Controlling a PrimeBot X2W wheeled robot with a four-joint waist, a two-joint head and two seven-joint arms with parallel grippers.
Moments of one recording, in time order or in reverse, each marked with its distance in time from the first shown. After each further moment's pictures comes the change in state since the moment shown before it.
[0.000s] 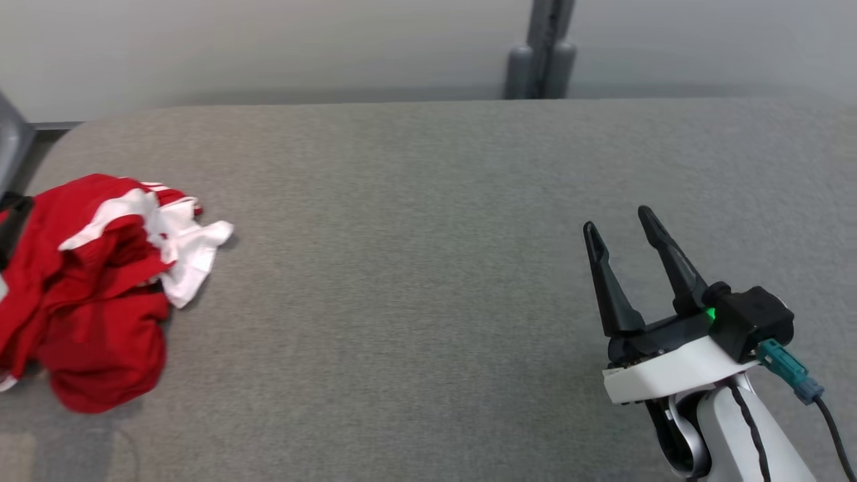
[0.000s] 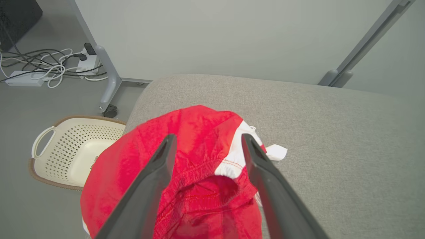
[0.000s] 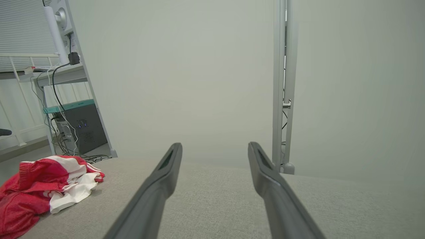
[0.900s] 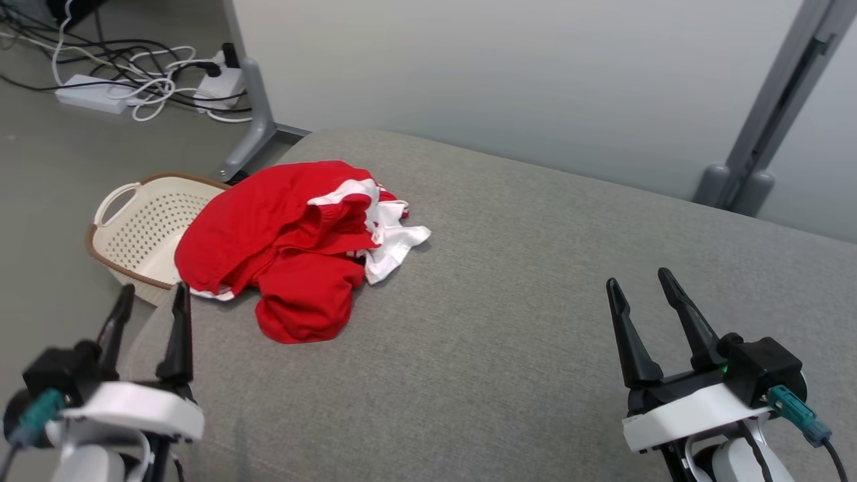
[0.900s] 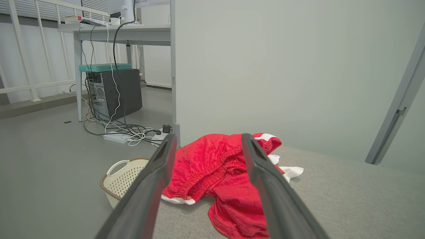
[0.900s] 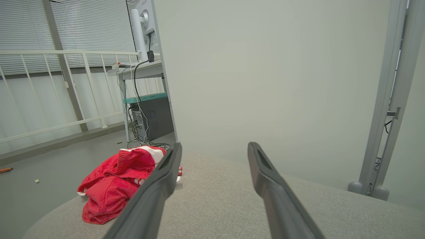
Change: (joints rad) left arm 0.518 -0.546 0.410 -0.339 0.640 0.000 -0.607; right arm 0.127 0.000 -0.057 0.028 0.010 0.000 0.000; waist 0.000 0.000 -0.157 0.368
